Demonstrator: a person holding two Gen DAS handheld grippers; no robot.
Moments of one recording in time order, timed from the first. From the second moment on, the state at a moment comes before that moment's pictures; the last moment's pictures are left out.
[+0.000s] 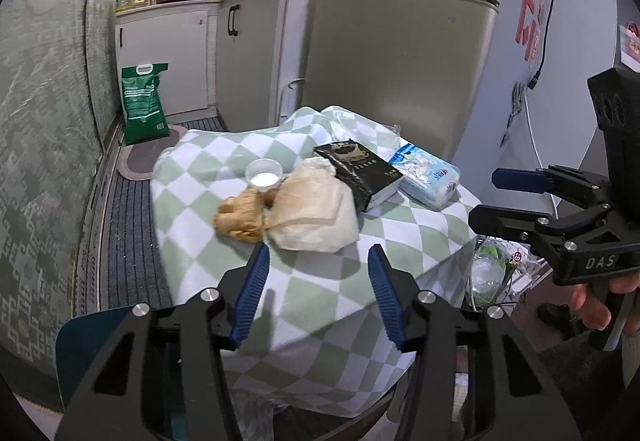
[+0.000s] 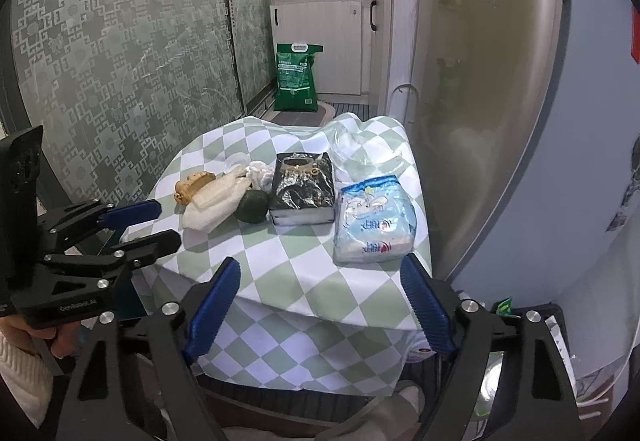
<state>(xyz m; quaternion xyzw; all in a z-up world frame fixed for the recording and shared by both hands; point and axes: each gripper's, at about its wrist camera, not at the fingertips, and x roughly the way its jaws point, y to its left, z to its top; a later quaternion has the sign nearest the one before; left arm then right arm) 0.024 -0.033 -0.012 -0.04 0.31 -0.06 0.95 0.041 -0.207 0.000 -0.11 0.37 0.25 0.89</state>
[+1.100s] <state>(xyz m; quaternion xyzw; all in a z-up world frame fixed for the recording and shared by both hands) 0.030 -0.029 0.000 -0.06 0.29 -0.06 0.95 0.037 -0.189 -0.004 -0.10 0.38 0.28 0.88</state>
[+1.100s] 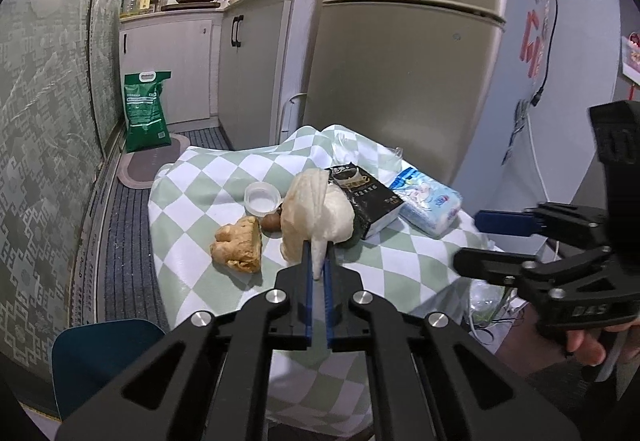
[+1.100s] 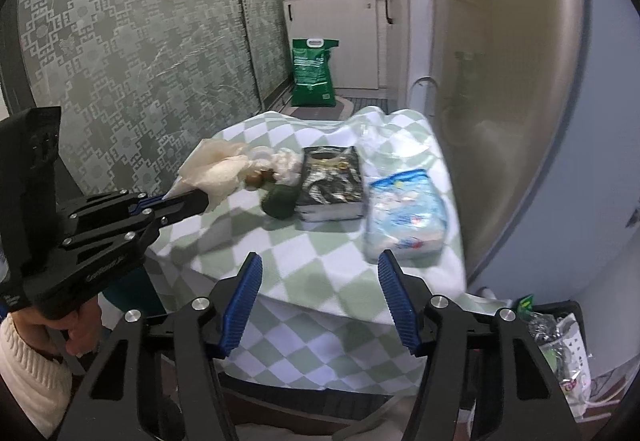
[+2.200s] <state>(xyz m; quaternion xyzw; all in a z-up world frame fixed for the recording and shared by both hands) -0.054 0.095 0.003 -0.11 0.28 0.02 0.95 0.067 -0.051 -0.048 -0.09 0.42 0.31 0.85</state>
